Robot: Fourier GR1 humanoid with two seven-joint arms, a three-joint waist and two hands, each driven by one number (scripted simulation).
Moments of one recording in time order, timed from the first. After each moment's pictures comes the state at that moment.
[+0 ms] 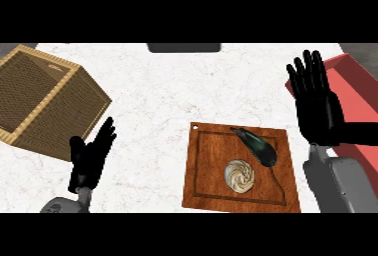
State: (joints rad) left arm -0.07 0.30 -0.28 -1.35 0.27 0.29 0.12; right arm -0.32 -0.19 0.04 -1.48 -0.45 -0.11 -0.18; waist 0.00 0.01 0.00
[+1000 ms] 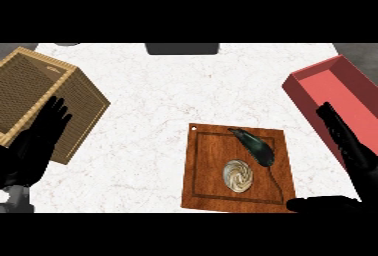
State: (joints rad) left arm -0.02 0.46 -0.05 -1.60 0.44 0.15 0.16; right arm 0.08 -0.51 0.16 -1.88 0.00 -0.05 -0.34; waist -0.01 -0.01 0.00
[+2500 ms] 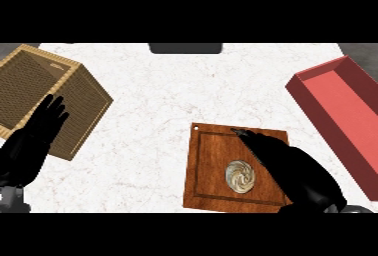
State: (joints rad) left arm -0.02 0.42 0.02 -1.64 0.40 0.08 0.21; right arm -0.22 -0.47 0.51 -2.01 0.40 0.51 0.80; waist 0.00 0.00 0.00
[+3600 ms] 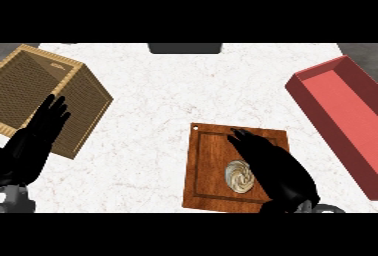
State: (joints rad) left arm -0.03 0.31 0.11 -1.64 0.30 -0.01 0.25; right arm -0.18 -0.28 0.49 -1.94 0.67 0.62 0.68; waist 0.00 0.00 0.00
